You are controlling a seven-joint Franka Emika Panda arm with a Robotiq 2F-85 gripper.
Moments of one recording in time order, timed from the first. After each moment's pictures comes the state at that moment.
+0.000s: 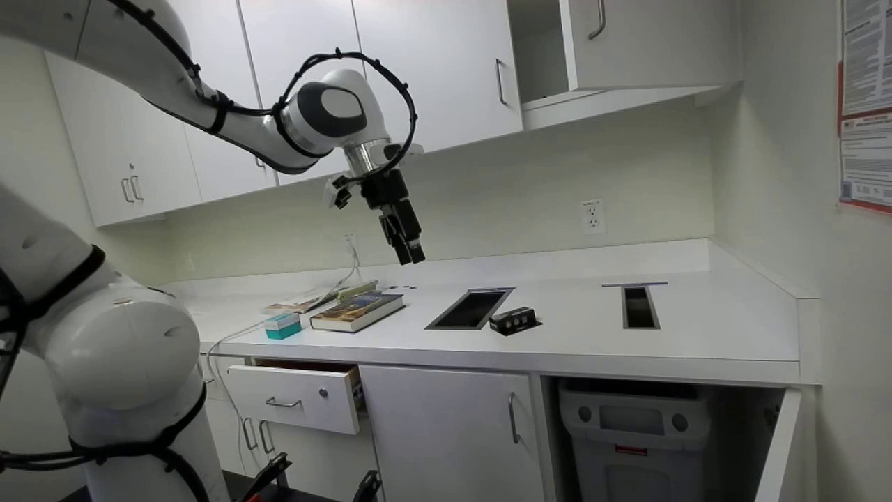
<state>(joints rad) -0.32 -0.56 0.00 -2.52 -0.23 2.04 0.55</state>
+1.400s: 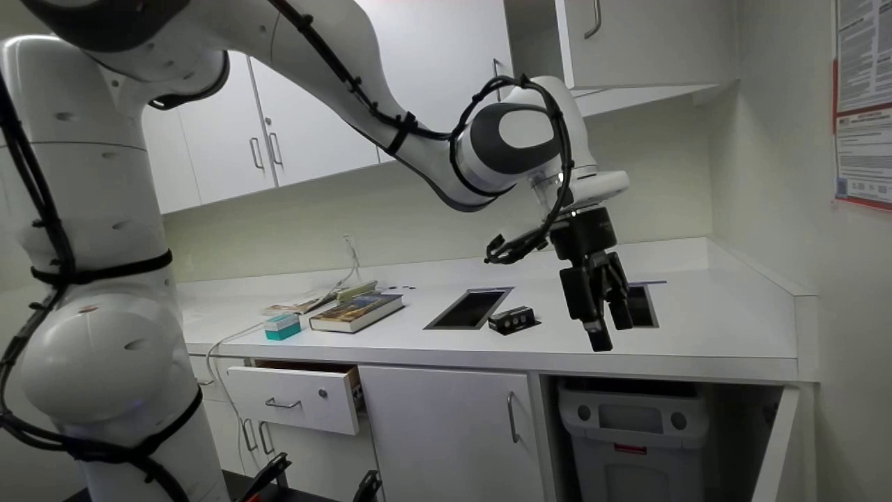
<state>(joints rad) -0.54 0.04 -0.45 -2.19 -0.32 2.31 1.07</state>
